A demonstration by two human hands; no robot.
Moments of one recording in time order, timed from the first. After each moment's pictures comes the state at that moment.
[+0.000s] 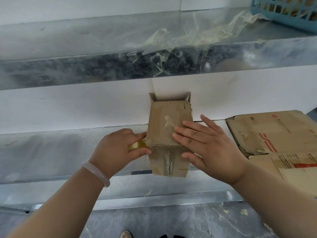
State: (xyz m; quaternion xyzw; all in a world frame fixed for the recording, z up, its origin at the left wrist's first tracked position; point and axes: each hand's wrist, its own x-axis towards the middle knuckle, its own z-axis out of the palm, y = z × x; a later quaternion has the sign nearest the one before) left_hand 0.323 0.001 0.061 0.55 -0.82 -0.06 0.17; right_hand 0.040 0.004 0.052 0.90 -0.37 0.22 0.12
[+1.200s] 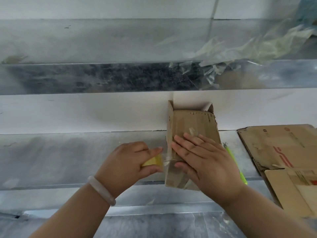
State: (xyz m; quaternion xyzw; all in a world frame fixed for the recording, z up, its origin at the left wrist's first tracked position) left_hand 0.353 -0.004 0.045 0.42 -0.88 0.02 0.23; right_hand 0.108 0.004 0.041 0.87 -0.41 0.25 0.12
